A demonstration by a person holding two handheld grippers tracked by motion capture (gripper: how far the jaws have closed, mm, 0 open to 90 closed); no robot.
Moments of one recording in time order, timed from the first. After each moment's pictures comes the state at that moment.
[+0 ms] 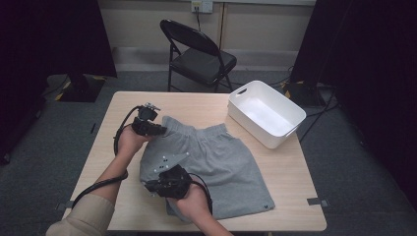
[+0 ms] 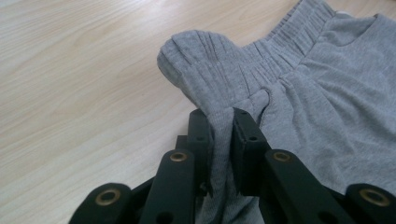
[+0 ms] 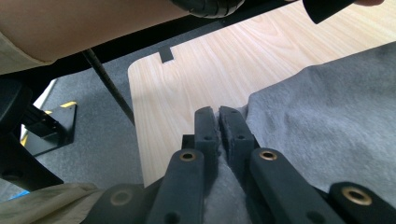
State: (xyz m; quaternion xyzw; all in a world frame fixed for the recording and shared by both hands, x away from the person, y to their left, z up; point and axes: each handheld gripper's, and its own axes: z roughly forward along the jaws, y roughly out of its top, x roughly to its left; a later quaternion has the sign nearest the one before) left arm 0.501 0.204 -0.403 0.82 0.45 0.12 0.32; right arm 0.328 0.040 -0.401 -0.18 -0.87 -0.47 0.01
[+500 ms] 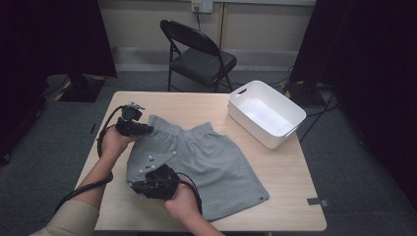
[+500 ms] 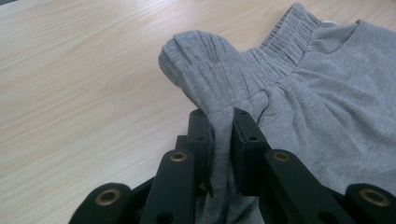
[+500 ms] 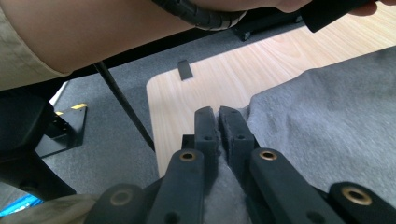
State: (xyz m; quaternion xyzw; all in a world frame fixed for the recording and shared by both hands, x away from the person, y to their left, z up) left arm 0.486 0.247 -0.392 0.81 0.47 0.14 0.32; right arm 0.320 0.069 -0.387 -0.16 -0.86 -0.48 0.03
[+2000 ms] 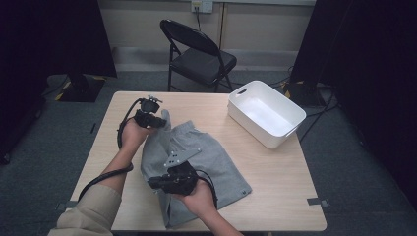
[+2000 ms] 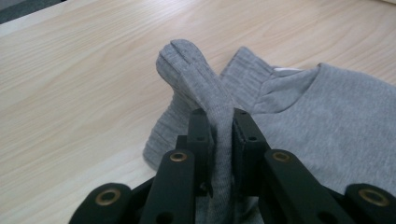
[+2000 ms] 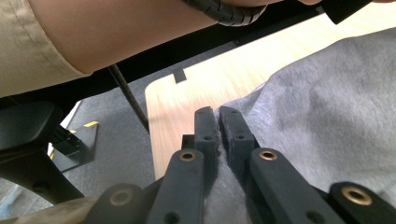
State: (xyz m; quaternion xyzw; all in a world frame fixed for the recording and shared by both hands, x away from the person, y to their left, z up) left arm 0.522 0.184 -0.394 0.82 0.47 0.15 0.29; right arm 0.337 0.019 -0.400 -0.19 -0.84 -0.51 0.05
